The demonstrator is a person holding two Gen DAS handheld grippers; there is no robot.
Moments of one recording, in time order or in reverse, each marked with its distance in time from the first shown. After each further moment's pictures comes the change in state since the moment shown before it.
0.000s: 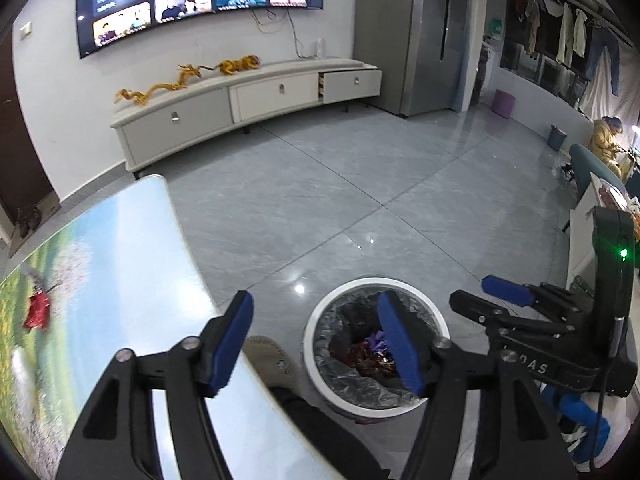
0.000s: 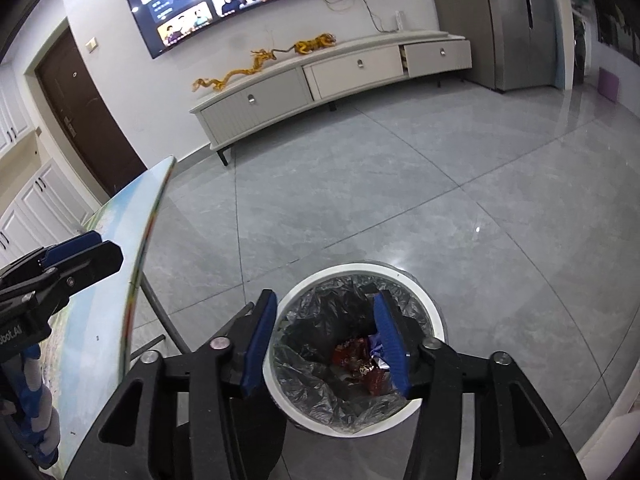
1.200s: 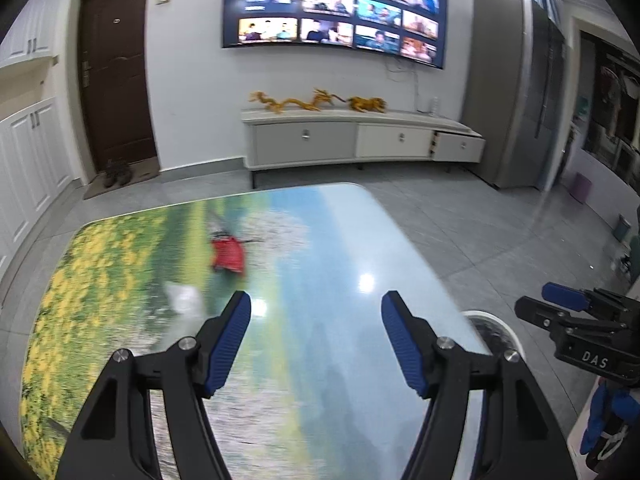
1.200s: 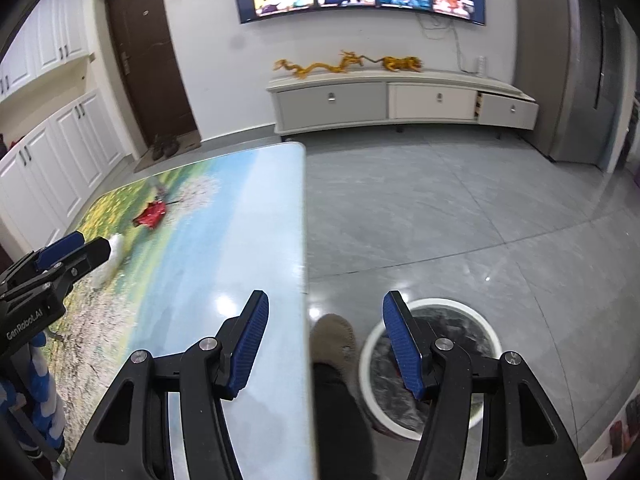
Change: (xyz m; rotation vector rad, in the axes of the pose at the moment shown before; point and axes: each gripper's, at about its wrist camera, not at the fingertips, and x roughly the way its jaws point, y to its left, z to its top) left arm -0.112 0.192 -0.076 -0.276 -0.158 0.260; right arm -0.024 0.184 0.004 -0.283 0.005 0.047
